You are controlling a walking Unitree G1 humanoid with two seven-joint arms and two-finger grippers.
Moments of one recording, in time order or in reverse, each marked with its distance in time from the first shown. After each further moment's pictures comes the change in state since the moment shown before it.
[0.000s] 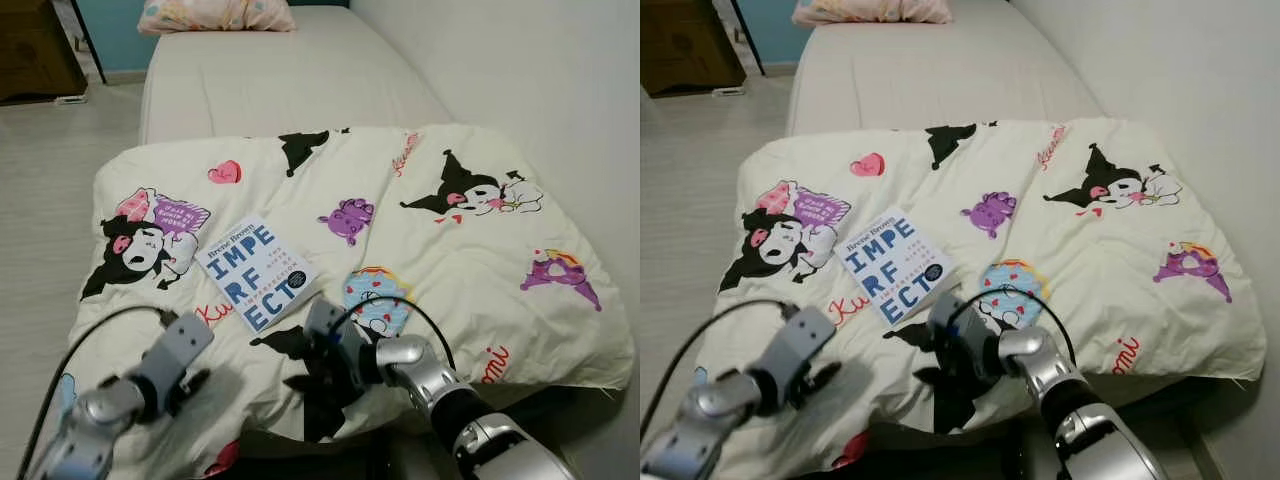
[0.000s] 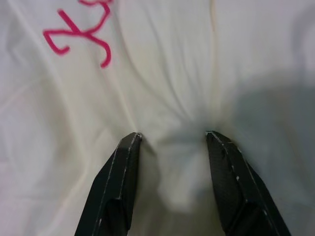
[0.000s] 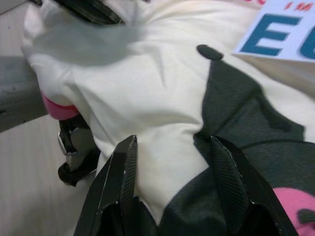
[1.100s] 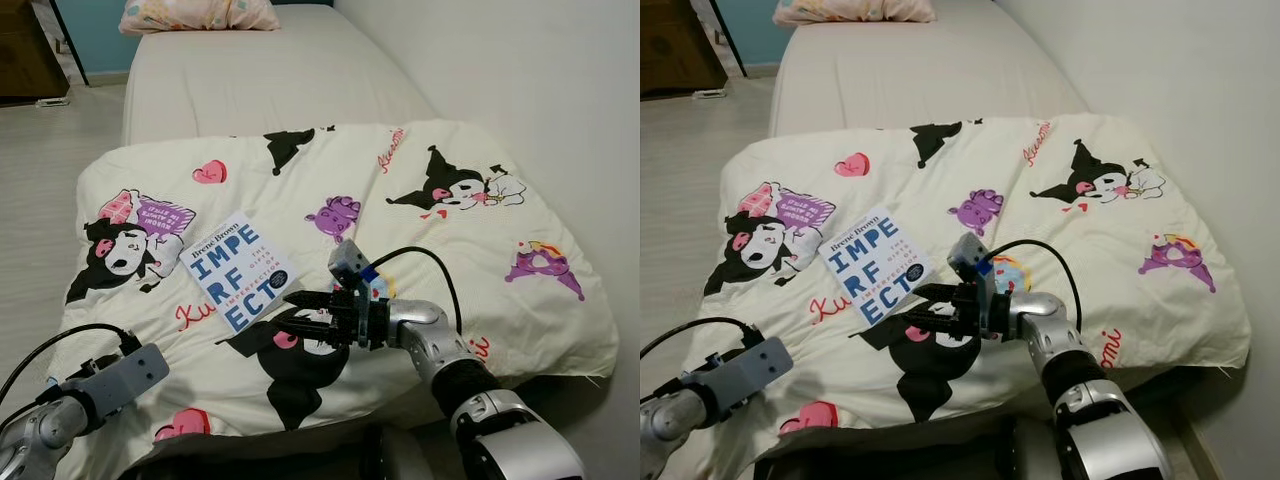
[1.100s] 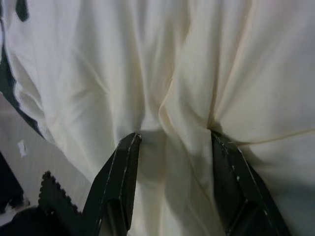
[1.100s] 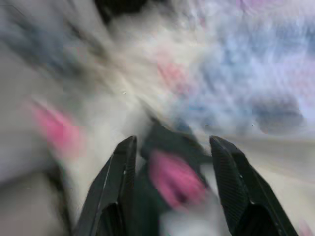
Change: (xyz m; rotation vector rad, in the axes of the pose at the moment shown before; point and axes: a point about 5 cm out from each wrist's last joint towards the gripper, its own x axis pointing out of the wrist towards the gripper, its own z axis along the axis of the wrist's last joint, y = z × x) left arm -0.028 0.046 -0.055 0.433 0.201 0.220; right arm -0.024 -0.032 0.023 0.043 -0.117 -0.164
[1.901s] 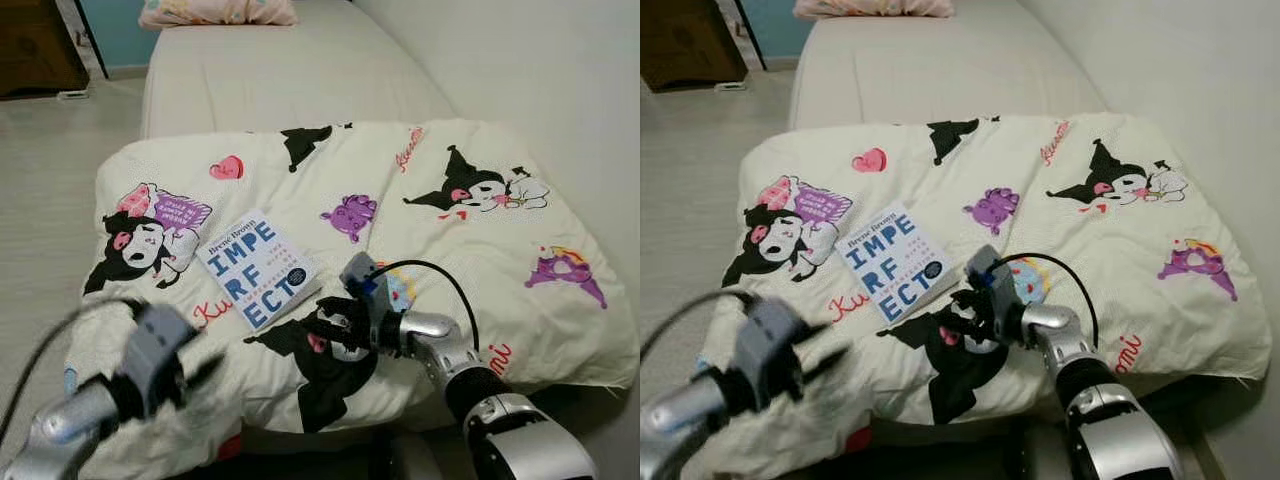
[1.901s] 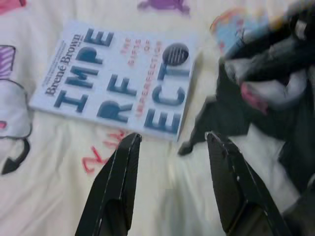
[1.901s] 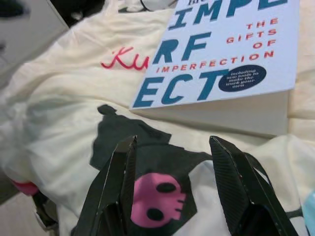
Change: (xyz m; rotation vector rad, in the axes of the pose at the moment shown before) left arm -0.036 0.029 0.103 -0.656 -0.654 -0.126; right arm -0.007 -0.009 -0.002 0.196 -0.102 -0.072
